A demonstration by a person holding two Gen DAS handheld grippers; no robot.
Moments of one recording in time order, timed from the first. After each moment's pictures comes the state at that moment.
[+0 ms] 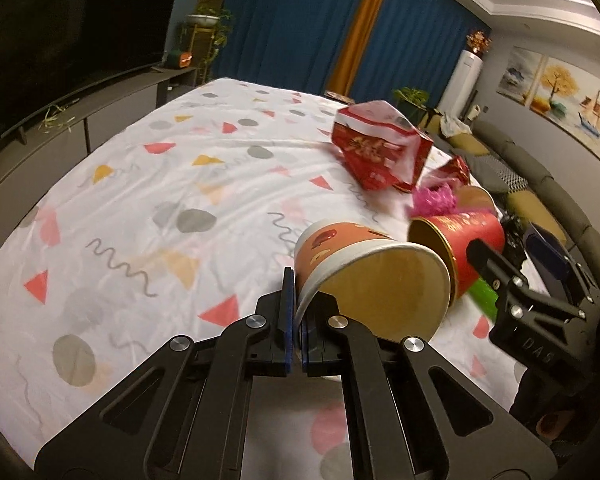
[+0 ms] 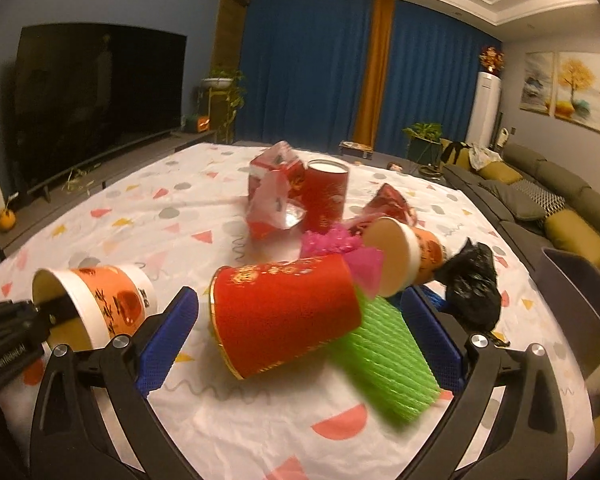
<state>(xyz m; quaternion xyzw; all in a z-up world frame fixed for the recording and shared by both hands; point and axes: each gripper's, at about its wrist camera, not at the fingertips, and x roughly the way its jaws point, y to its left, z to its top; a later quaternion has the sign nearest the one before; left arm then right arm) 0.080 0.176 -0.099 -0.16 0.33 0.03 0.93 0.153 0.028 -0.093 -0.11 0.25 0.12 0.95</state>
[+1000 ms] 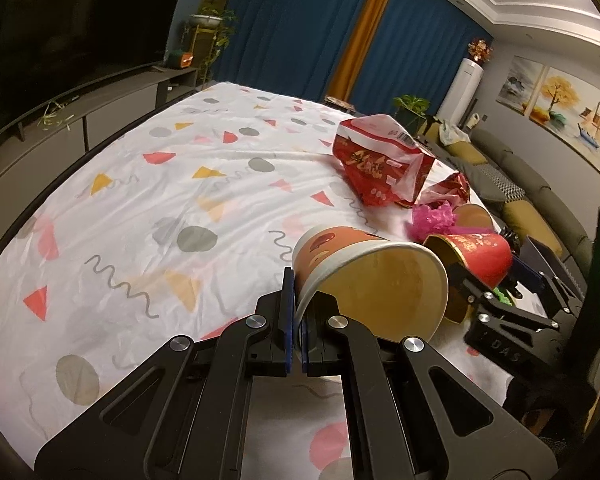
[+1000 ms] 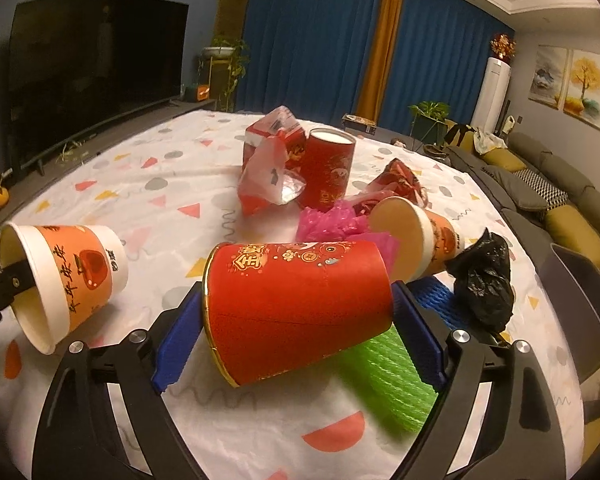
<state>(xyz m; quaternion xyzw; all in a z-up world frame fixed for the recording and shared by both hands) 0.091 0.183 -0.093 -0.18 0.32 0.02 0.93 0.174 0.019 -0.100 -0.12 0.29 0.12 0.94</state>
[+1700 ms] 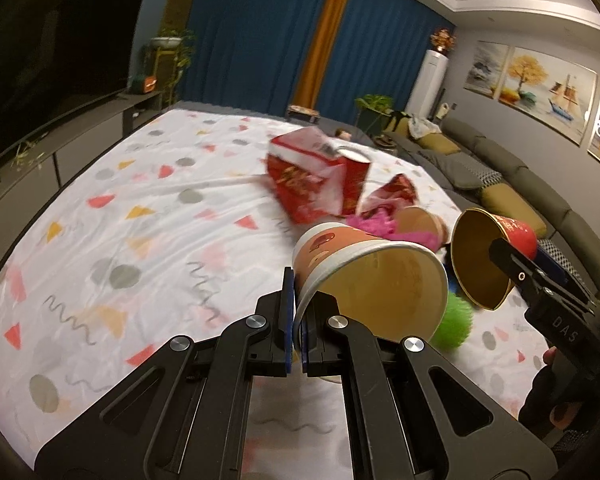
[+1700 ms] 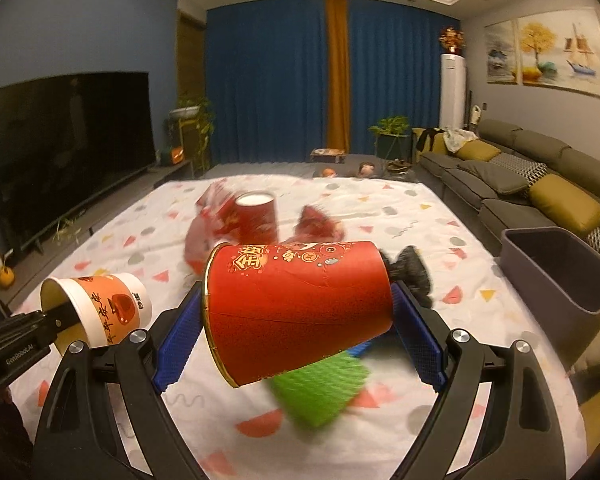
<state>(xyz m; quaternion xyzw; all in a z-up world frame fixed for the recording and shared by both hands) 0.105 0.120 -0.057 -0.13 0.30 -0.03 0.95 0.150 -0.066 -0.050 -0.01 0.23 0.08 0.97</state>
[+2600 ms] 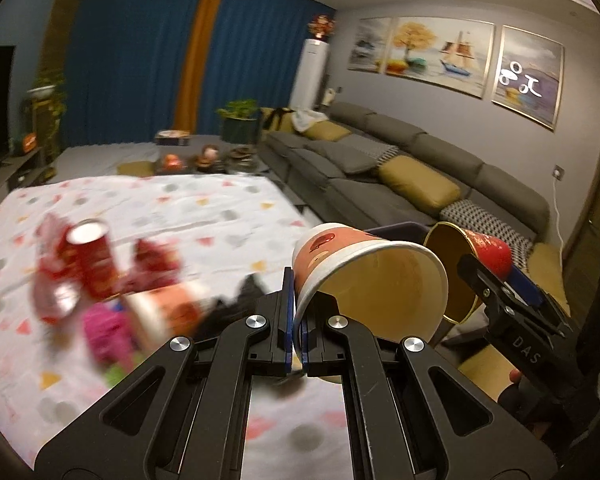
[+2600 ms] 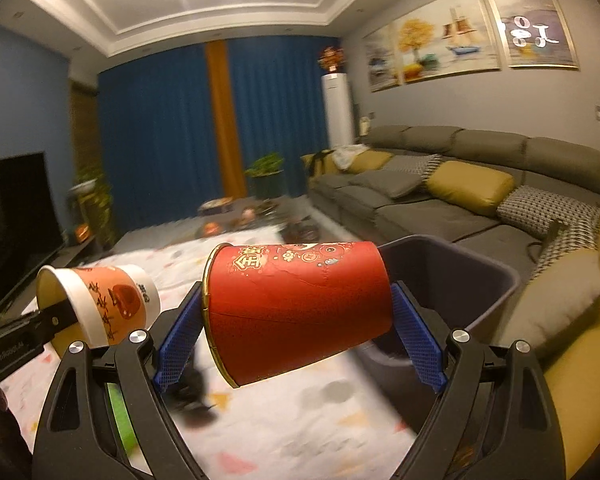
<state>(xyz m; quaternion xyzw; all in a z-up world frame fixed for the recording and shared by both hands) 0.187 -0.118 0.007 -0.06 0.26 -0.22 0.94 0.144 -0.278 -0.010 0.08 0.15 -0.10 0.98</state>
